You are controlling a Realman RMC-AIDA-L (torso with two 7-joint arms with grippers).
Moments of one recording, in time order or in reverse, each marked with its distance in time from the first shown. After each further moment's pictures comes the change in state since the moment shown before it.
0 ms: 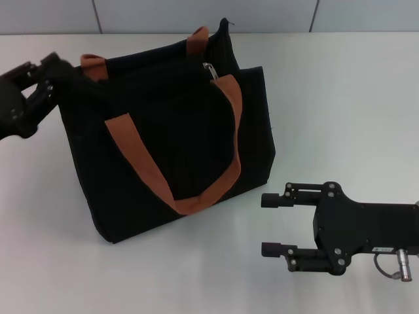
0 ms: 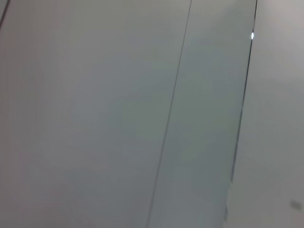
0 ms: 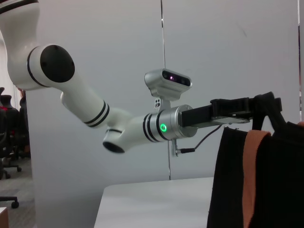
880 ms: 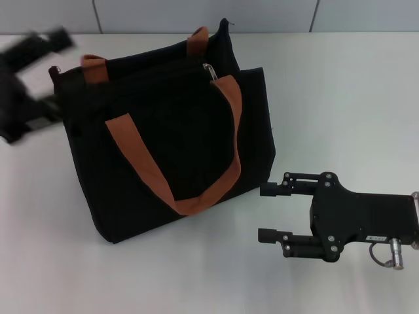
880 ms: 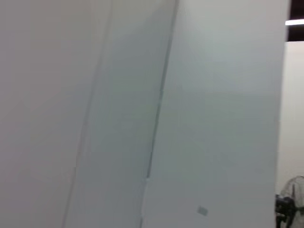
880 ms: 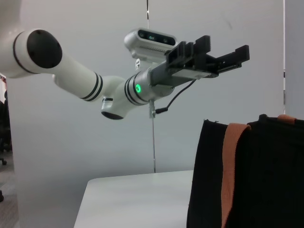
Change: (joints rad) left arm -0.050 0.005 -0.016 0.186 0.050 0.254 -0.148; right arm 0.013 0.002 0.006 0.001 0.007 0.050 0.007
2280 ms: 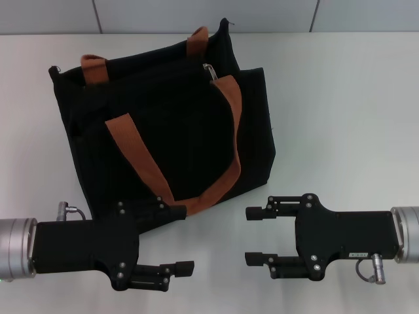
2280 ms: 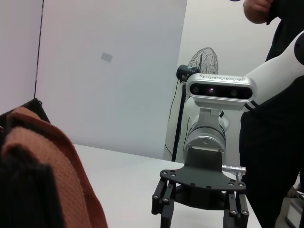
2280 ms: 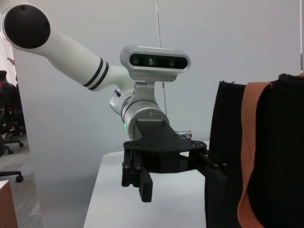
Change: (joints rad) left arm 0.046 -0.036 0.478 -0.145 0.155 -0.220 0.284; right arm 0.028 0.000 -0.070 0.074 -0.023 0.079 -0.008
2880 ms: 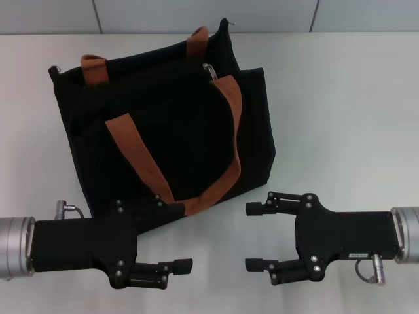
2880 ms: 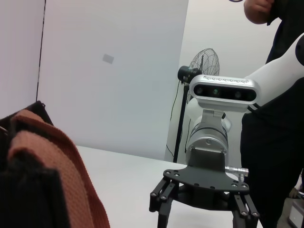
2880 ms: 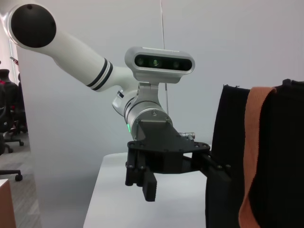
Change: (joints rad) left arm 0.000 0.003 -0.002 0.000 -0.005 0.002 0.000; right arm 0.000 0.000 -0.001 0.003 0.005 -0.006 -0.027
